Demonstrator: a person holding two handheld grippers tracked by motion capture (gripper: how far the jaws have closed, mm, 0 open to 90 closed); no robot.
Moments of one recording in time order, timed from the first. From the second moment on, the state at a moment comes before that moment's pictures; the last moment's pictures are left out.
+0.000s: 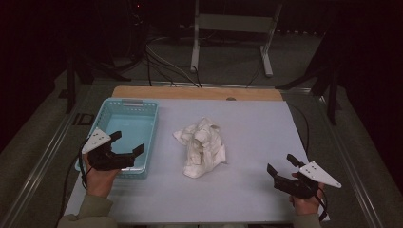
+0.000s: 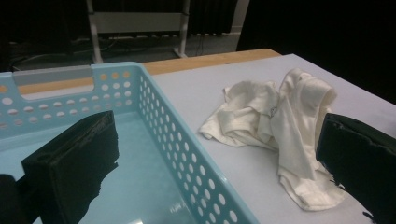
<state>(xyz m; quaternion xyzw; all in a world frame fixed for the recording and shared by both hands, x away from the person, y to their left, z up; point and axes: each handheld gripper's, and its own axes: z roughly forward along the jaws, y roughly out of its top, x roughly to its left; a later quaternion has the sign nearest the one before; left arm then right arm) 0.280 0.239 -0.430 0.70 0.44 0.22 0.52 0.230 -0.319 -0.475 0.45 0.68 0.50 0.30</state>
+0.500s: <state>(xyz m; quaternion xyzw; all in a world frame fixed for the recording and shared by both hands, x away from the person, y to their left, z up) 0.276 0.245 -0.439 0.69 0.45 0.22 0.53 0.229 -0.320 -0.473 0.45 0.68 0.50 0.30</state>
